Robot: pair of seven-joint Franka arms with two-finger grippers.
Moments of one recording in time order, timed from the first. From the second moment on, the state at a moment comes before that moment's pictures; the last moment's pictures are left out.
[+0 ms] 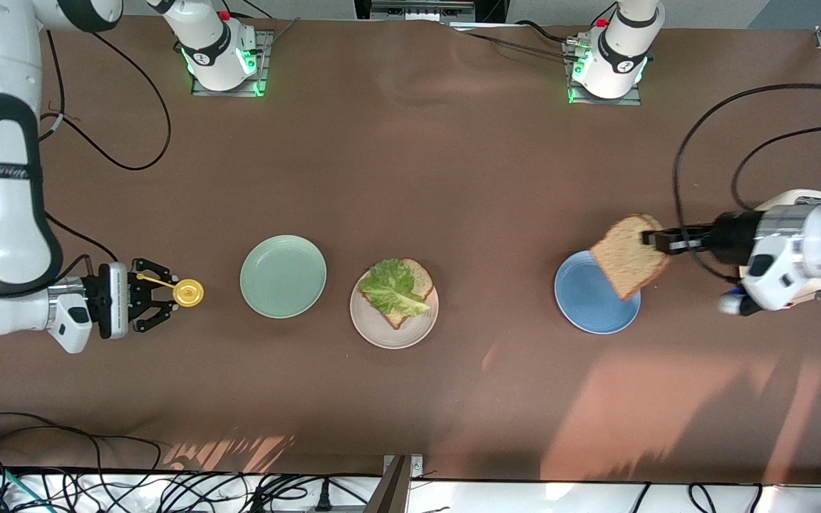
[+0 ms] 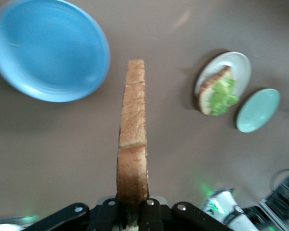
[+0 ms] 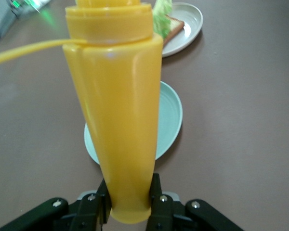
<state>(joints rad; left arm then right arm) 0.27 0.53 -0.42 -1.26 -0.39 1.46 -0.40 -0.15 0.83 0.00 -1.23 0.65 1.57 -1.80</state>
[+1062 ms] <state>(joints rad) -0.22 0.77 -0.42 -1.26 -0.51 2.27 -0.71 -0.25 1.15 0.02 -1.15 0.87 1.47 -2.05</state>
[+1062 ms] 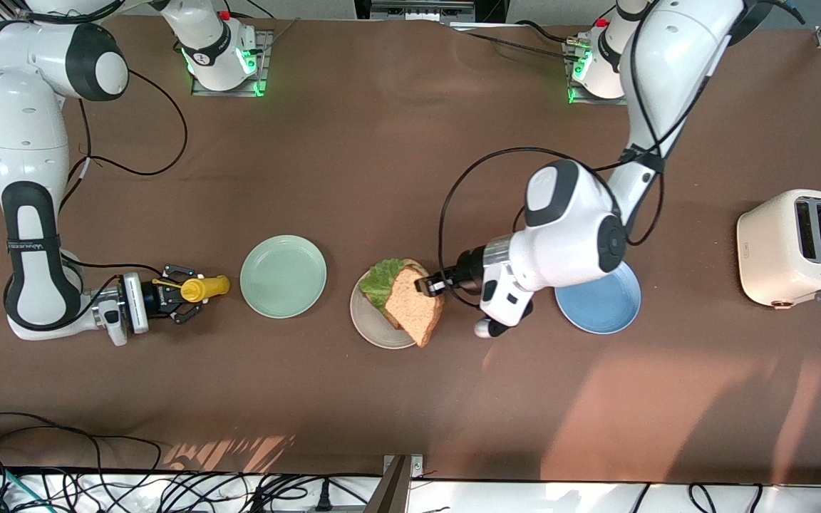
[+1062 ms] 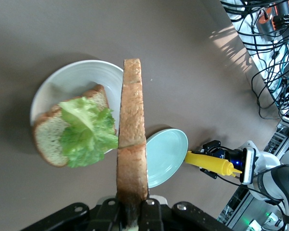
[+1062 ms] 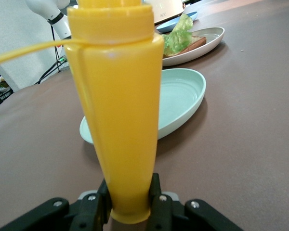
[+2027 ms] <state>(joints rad) -0.30 0.86 -0.42 -1.29 -0.51 2.39 -0.71 -0.26 1.15 0.02 -1.15 0.89 1.46 -2.05</state>
